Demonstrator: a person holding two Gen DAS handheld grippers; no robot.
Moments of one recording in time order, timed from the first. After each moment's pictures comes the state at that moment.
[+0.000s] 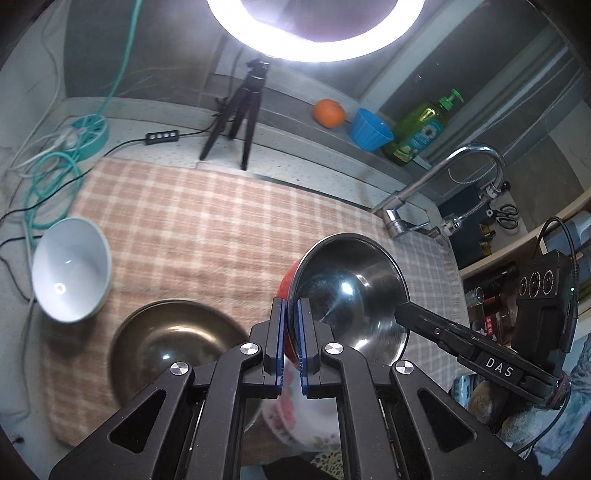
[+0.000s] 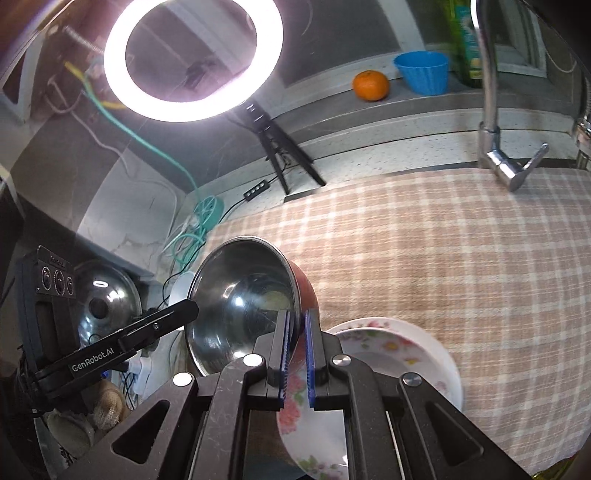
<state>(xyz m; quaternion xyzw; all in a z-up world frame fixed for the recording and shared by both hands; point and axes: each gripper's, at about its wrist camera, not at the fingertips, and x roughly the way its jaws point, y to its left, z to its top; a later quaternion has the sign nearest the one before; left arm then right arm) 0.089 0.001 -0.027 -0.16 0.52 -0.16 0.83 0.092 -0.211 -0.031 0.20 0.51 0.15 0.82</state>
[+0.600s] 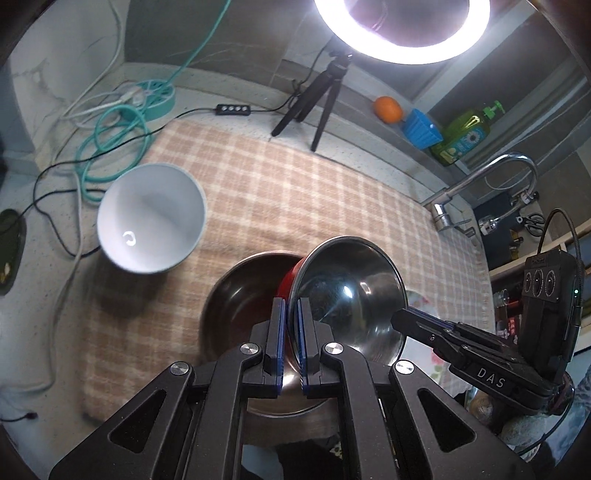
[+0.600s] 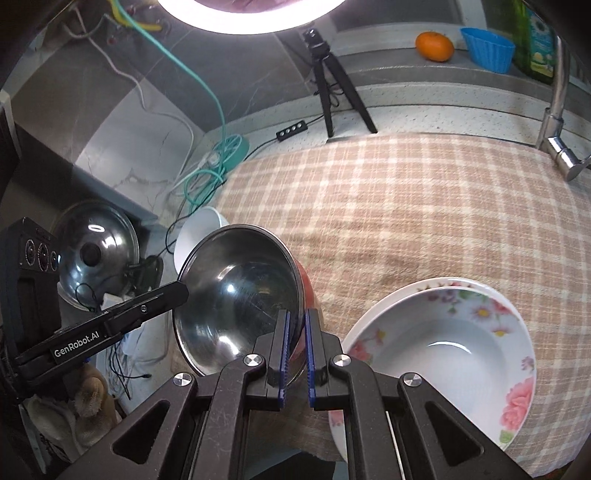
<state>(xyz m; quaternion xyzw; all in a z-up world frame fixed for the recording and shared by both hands) 0.061 0.069 -0.060 -0.17 0.54 -0.10 0.82 0.084 -0.114 -0.064 0.14 0.56 0.19 0.80</state>
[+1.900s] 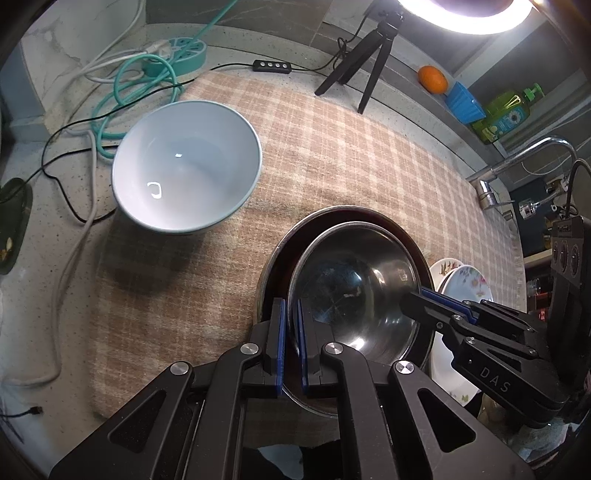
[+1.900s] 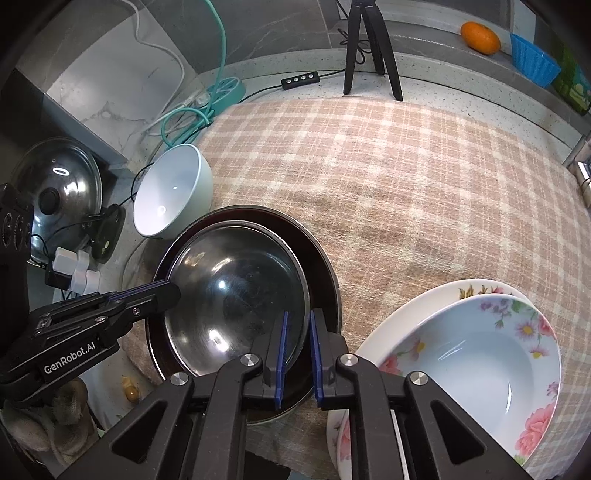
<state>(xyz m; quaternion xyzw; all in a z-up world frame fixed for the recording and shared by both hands) 0.060 0.084 -0.109 -0.14 0.59 -0.06 0.79 0.099 -0.064 -0.113 0.03 0.60 0.18 0.78</state>
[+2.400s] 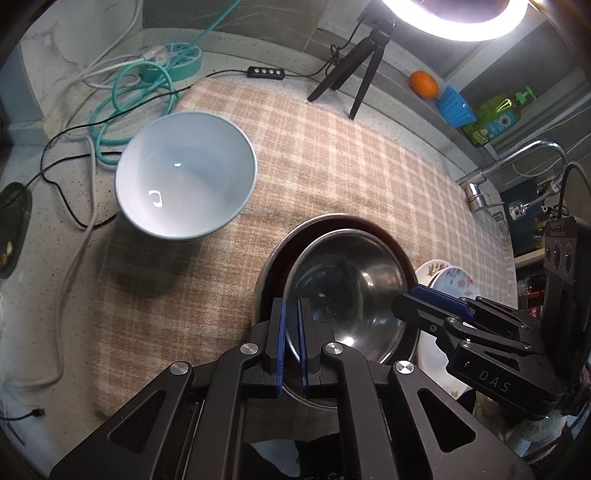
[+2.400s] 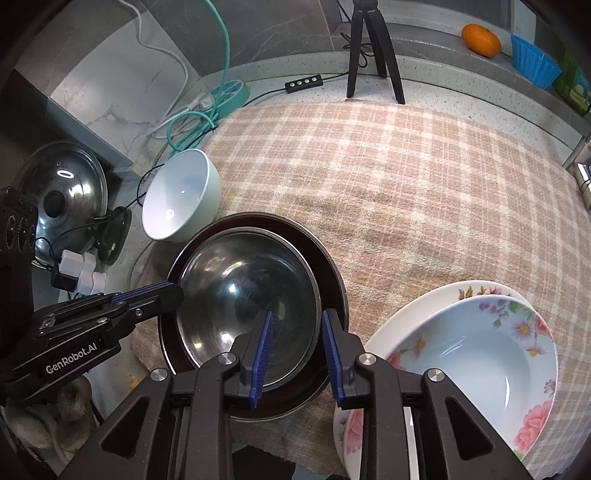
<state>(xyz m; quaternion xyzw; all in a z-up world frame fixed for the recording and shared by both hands) 0.059 0.092 -0.094 -0.16 0.58 -0.08 0.79 0.098 -0.063 -0.101 0.04 0.60 0.18 0.78</state>
